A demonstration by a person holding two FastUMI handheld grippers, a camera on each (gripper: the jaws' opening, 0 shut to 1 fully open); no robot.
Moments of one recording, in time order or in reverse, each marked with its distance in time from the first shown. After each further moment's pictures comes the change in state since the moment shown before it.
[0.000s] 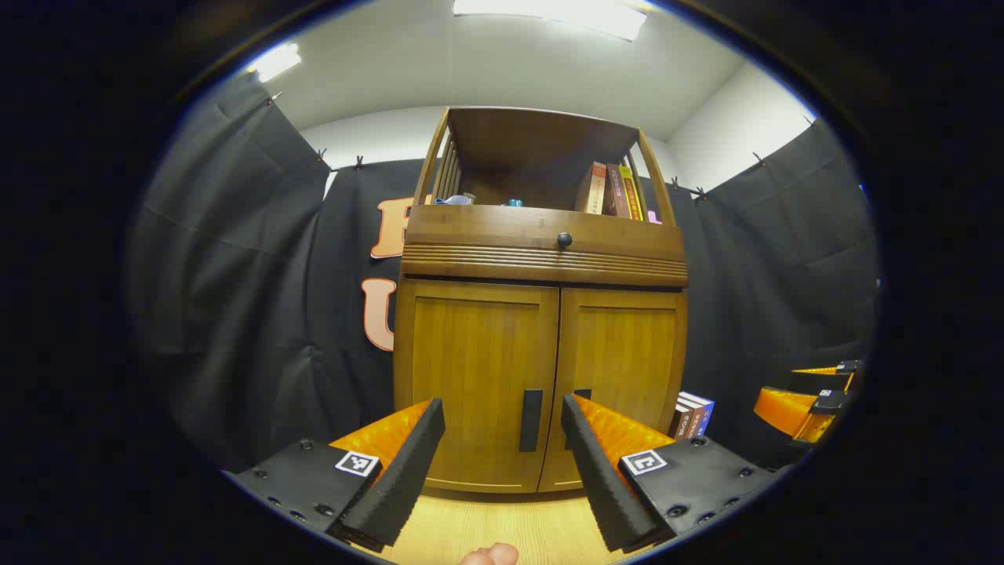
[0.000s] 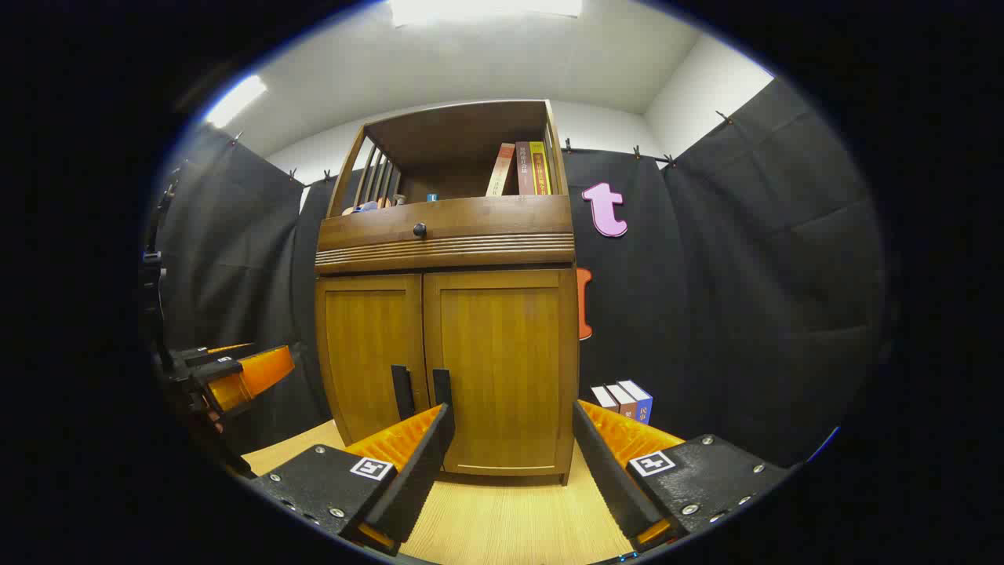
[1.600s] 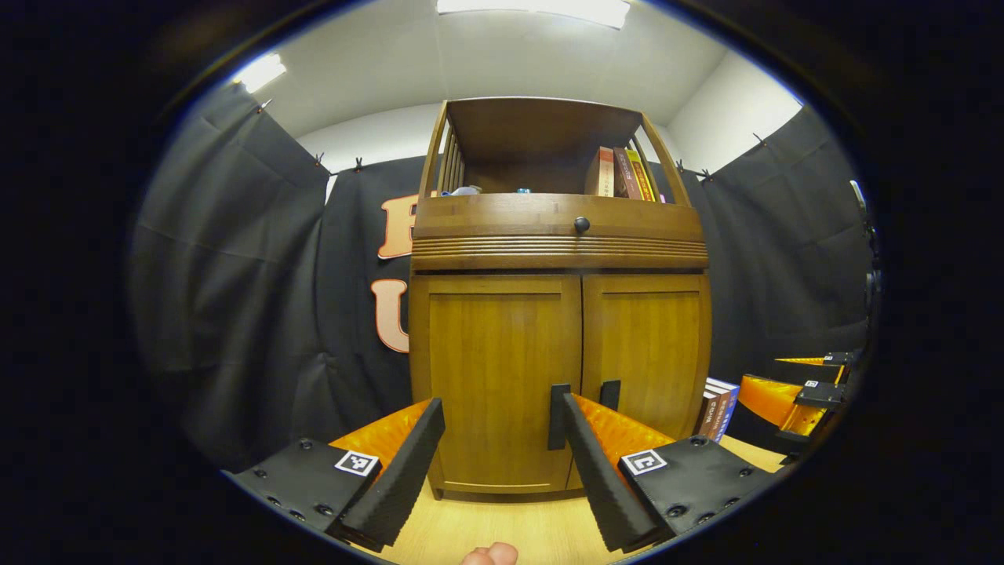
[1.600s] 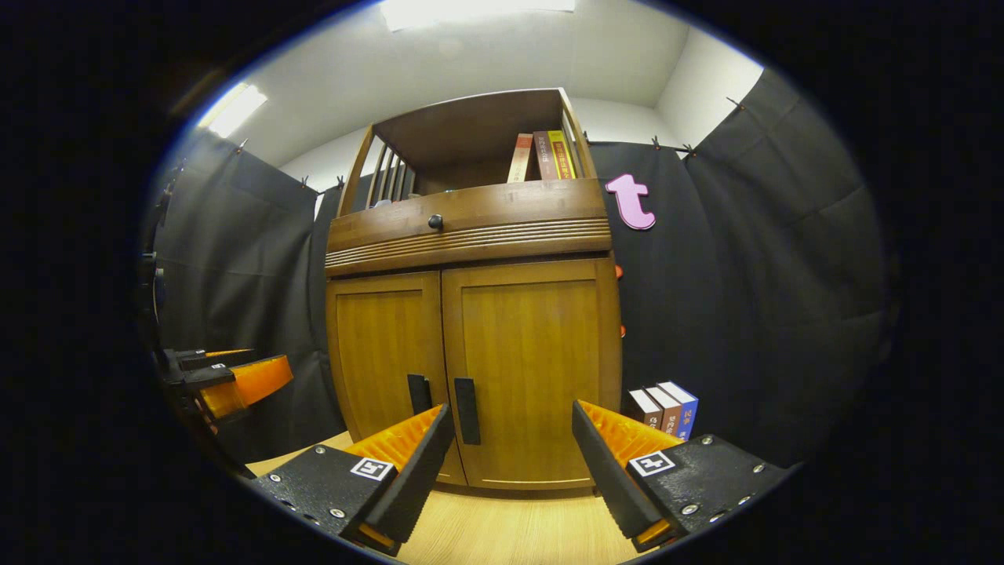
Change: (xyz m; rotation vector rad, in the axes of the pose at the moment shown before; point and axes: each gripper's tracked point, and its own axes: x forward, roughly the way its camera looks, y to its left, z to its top) left arm 0.024 0.028 -0.007 0.078 0.009 0.059; right arm 0.069 0.041 -0.016 0.047 -0.016 0.118
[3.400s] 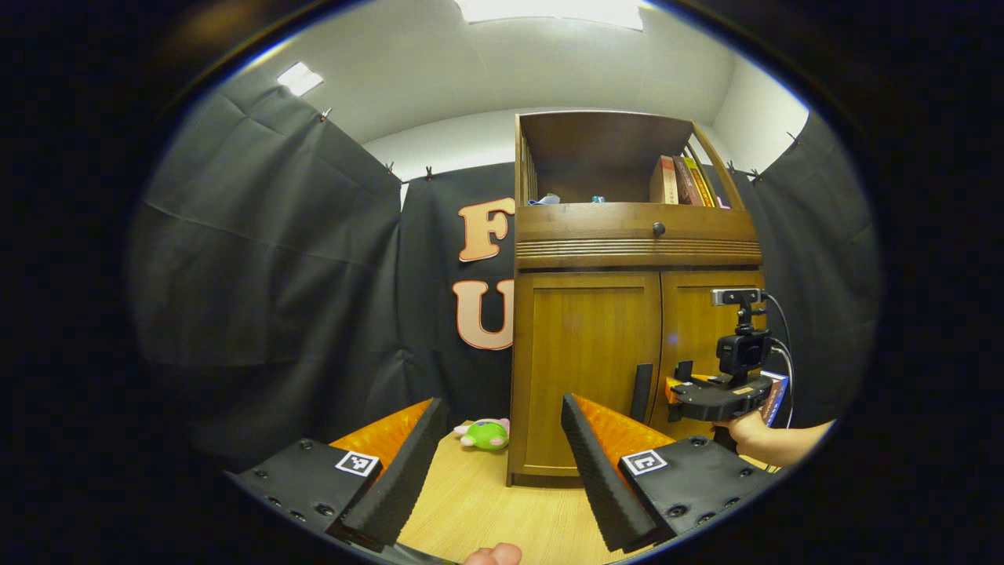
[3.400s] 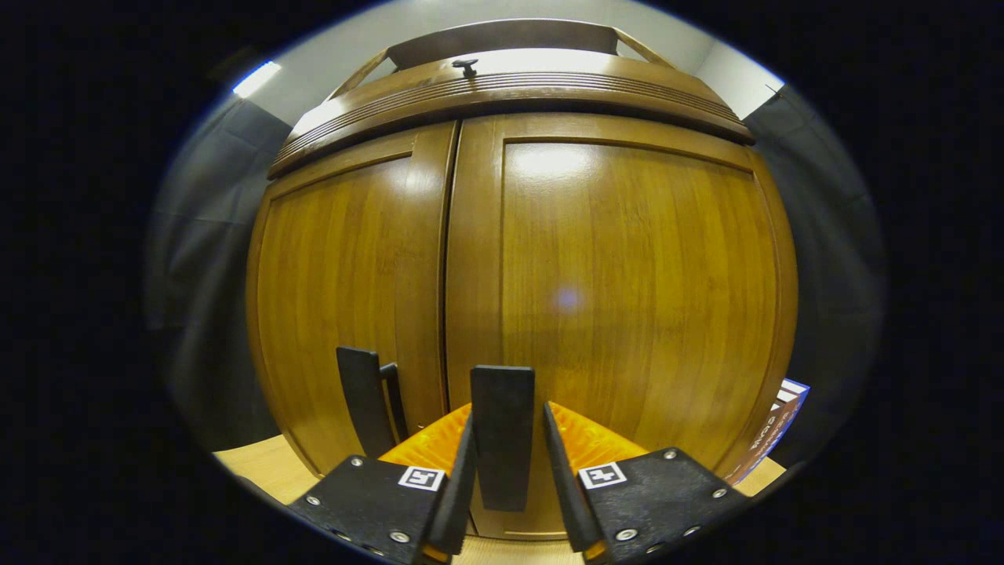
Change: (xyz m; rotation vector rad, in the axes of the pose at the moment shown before) left arm -0.082 0.100 -0.018 -0.007 0.006 0.191; right arm 0.226 0.054 -0.134 -0.075 0.096 0.004
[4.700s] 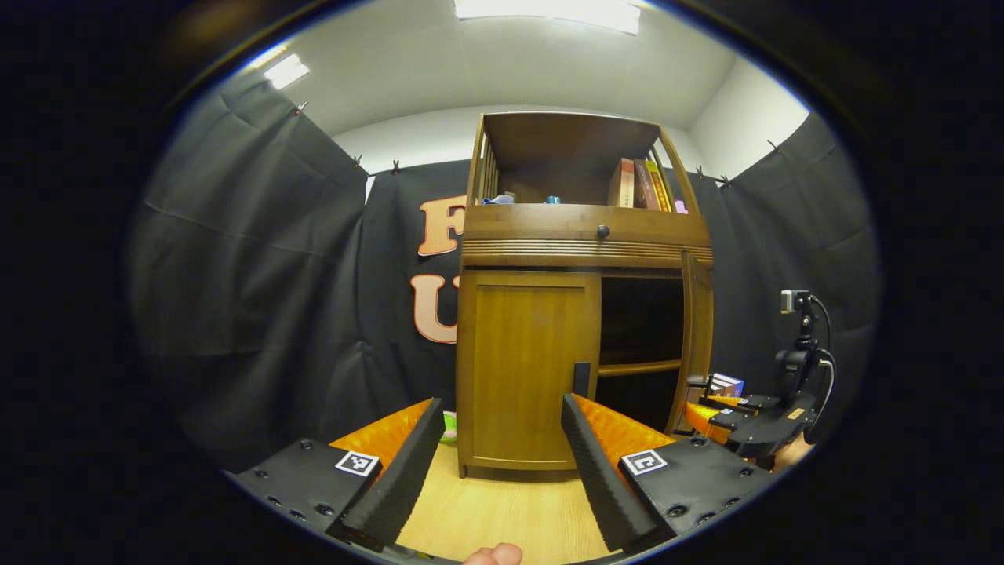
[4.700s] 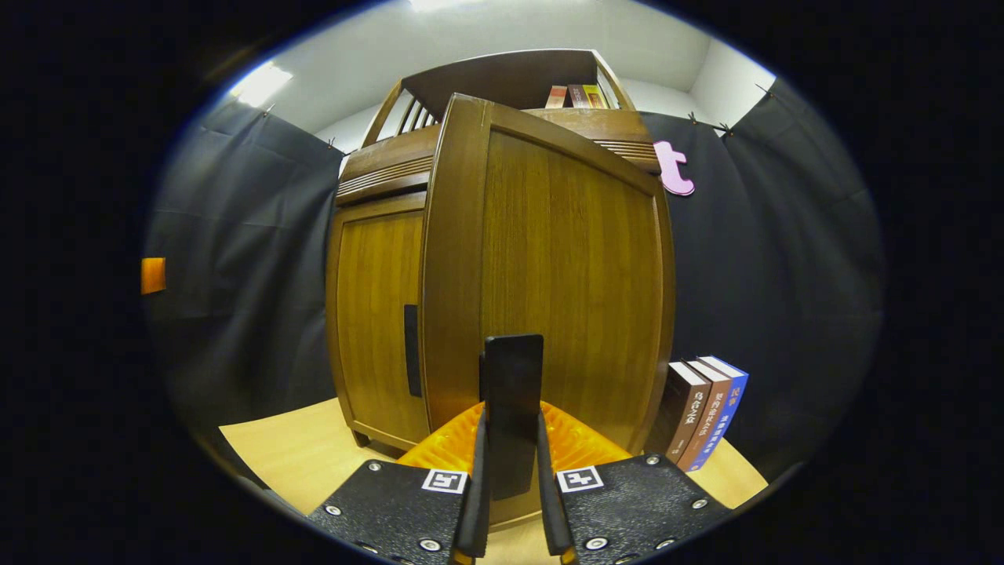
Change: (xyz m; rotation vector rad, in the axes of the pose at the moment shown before) left arm -0.025 -0.074 0.008 -0.028 0.014 -0.127; right arm -0.183 -0.068 -0.006 -0.010 -0.011 0.077
